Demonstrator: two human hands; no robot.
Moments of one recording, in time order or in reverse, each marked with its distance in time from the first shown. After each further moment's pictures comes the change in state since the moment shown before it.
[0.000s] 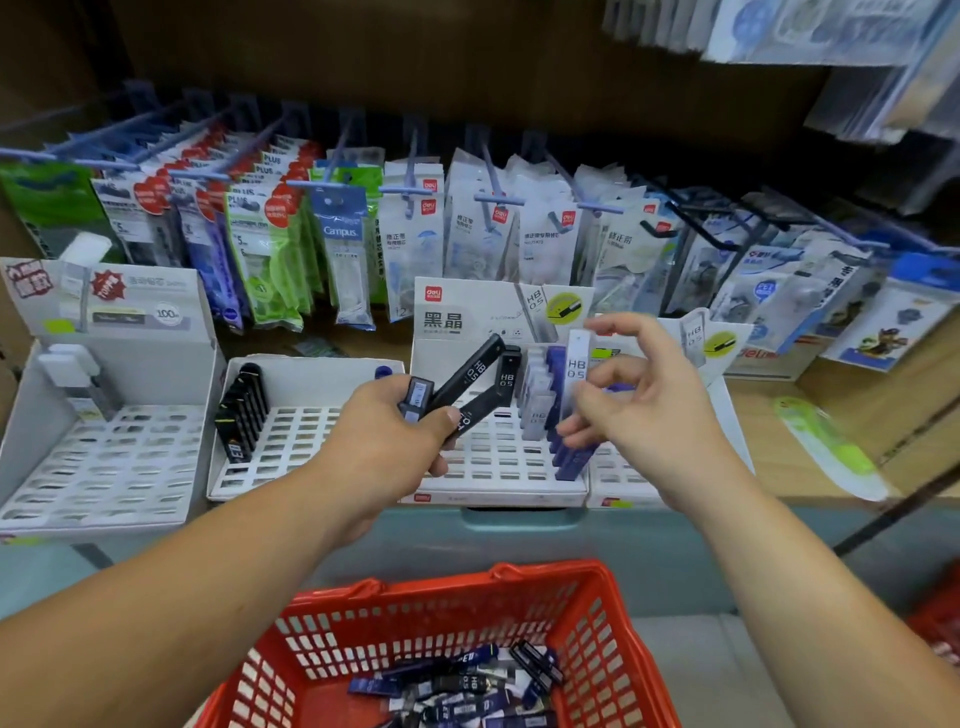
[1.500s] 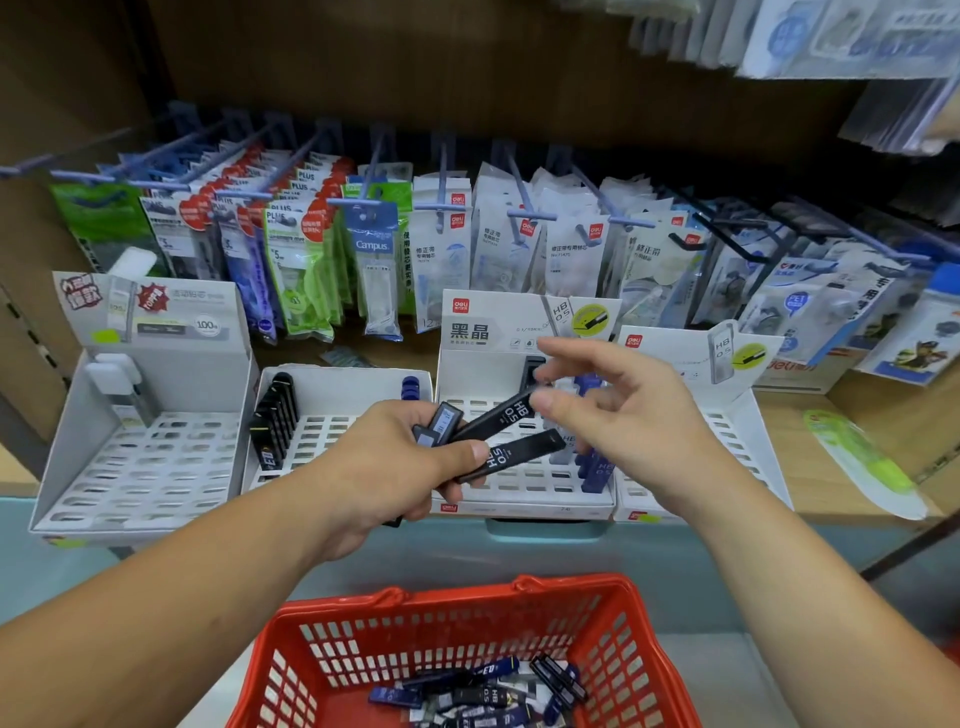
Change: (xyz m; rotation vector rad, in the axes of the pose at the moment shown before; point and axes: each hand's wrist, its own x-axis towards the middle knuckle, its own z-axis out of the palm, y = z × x) left_hand -0.008 0.000 -0.027 -0.001 -0.224 -0.072; right_hand 0.010 -0.002 0.023 -0.089 -0.167 -0.095
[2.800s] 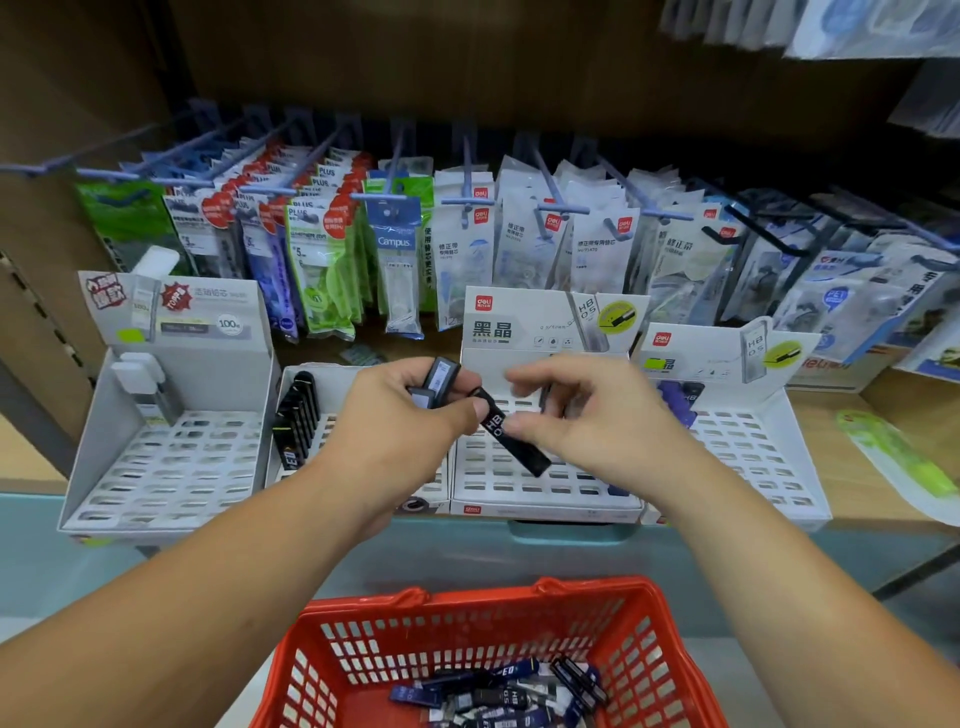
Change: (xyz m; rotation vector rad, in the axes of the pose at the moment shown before) left_hand 0.007 0.008 -0.005 -0.114 0.335 0.169; right_hand 0.023 0.007 0.034 -0.256 -0.097 -0.027
